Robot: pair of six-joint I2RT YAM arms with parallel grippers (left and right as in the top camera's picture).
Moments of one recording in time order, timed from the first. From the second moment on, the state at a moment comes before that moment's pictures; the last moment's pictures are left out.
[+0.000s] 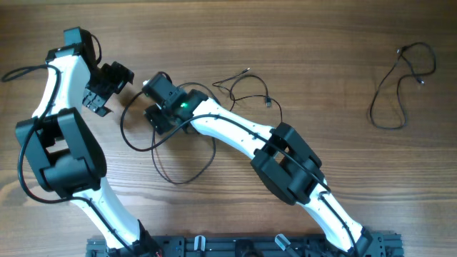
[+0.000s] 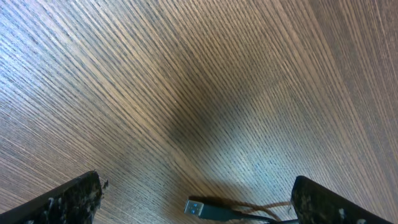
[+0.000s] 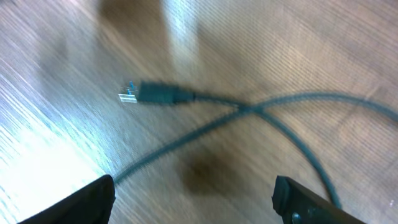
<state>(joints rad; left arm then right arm) 0.25 2.07 1.60 -0.97 0.11 -0.70 0.91 2.39 1.93 -0.53 0.02 0.17</state>
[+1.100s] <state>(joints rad) 0.25 2.07 1.60 -0.97 0.11 -0.70 0.91 2.48 1.95 -0.38 0.13 -0.05</state>
